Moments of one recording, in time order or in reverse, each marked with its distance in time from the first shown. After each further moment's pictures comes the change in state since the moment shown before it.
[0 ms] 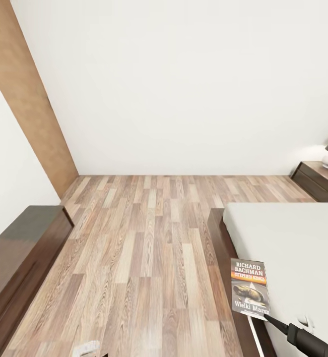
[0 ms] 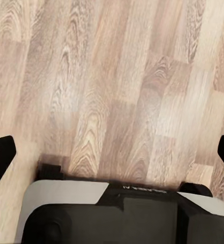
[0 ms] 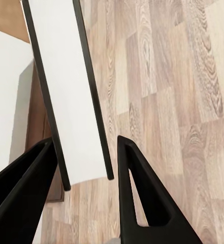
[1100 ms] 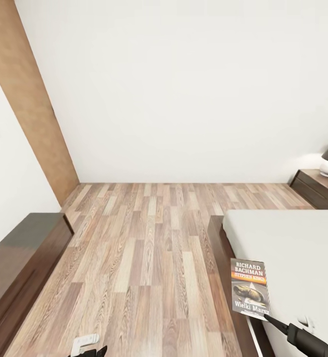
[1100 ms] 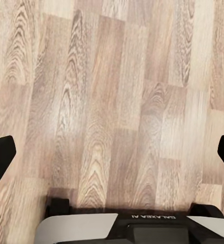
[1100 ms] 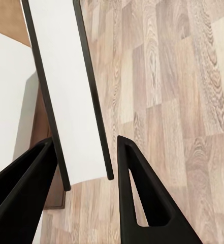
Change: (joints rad) left arm 0.008 0.006 -0.009 -0.078 -0.053 0.002 0.000; right arm 0.000 0.000 0.000 0.001 0.000 0.000 -0.001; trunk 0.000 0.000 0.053
